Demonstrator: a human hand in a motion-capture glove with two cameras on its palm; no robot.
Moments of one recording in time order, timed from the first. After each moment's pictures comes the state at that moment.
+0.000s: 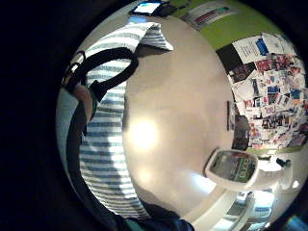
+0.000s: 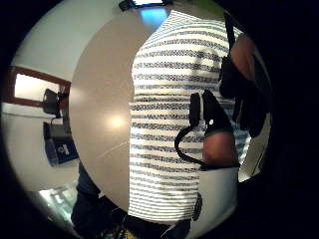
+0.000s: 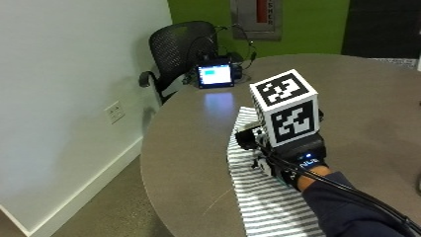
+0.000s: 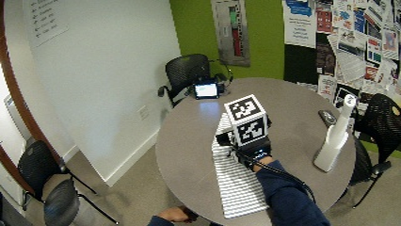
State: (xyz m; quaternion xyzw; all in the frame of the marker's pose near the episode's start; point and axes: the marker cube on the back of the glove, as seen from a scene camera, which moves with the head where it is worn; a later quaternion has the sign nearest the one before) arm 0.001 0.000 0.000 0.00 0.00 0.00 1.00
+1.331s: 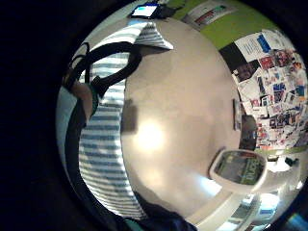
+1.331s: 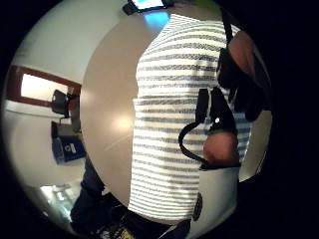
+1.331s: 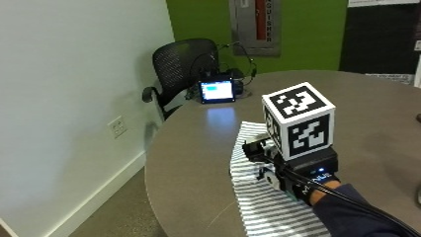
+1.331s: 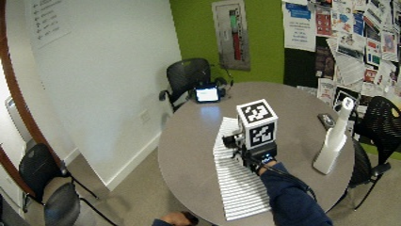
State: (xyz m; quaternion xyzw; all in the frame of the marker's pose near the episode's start) arm 0.005 0.021 0.013 0.00 -0.04 -0.02 1.00
